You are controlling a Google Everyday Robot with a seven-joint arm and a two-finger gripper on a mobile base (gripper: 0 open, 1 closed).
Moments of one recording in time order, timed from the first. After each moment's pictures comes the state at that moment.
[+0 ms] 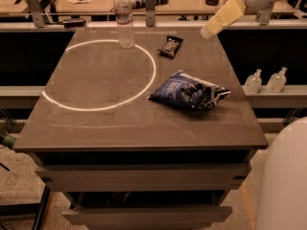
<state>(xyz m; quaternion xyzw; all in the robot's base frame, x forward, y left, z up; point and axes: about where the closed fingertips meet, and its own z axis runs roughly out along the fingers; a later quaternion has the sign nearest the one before) 0.674 -0.189 0.980 -0.40 0.86 0.15 0.29</state>
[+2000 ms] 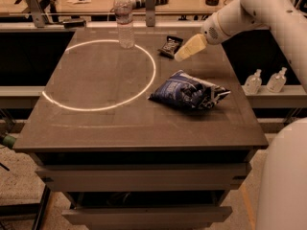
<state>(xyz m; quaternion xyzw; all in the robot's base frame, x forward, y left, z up) 0.764 -0.144 0.871 -0.40 0.83 0.13 0.36</state>
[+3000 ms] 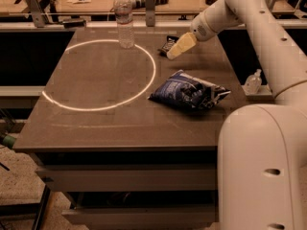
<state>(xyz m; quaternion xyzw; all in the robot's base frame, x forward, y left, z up) 0.807 -0.121 0.853 -0.44 0.81 0.15 0.35</state>
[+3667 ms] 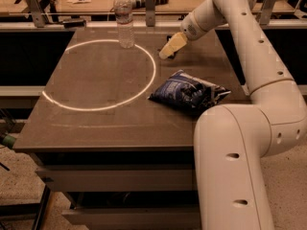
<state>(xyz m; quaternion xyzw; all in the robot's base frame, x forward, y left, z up) 0.825 -0.090 0.843 -0.47 0.80 0.16 0.34</state>
